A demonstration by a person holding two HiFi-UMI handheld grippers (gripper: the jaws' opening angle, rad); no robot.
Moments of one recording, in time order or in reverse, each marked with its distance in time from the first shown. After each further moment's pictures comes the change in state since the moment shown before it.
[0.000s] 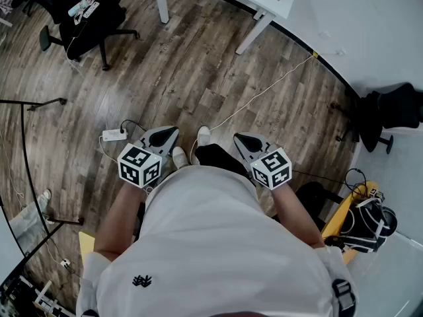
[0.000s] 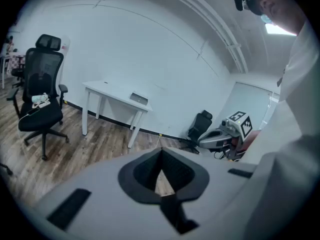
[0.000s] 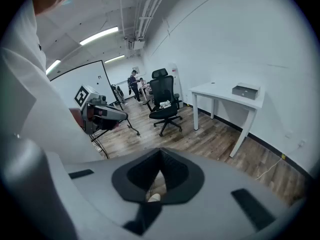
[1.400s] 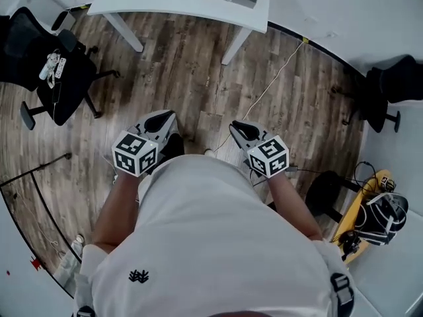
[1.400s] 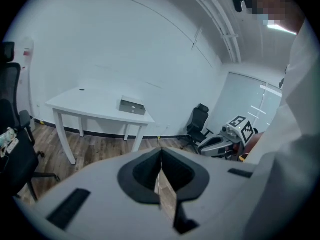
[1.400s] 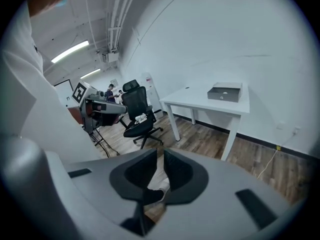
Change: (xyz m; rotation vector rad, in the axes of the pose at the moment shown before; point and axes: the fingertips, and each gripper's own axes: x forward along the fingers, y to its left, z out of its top) left arm 0.186 0.119 0.199 0.160 0.070 -0.121; right arm 0.081 -0.203 0.116 0.189 -0.080 -0.130
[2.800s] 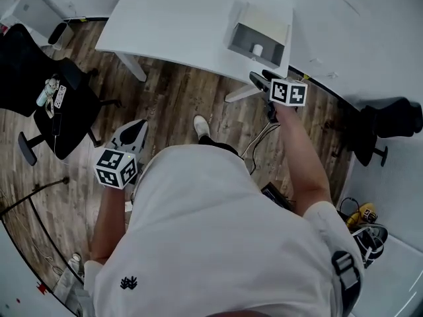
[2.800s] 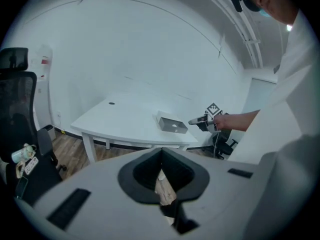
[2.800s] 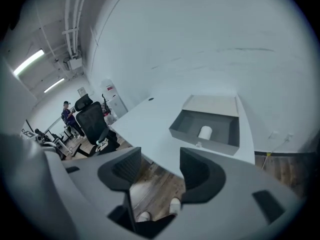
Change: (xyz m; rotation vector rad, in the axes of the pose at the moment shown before) left arm -0.009 0.252 0.110 -0.057 -0.078 0.194; right arm 0.192 -0.295 0.277 0.197 -0.003 -0.236
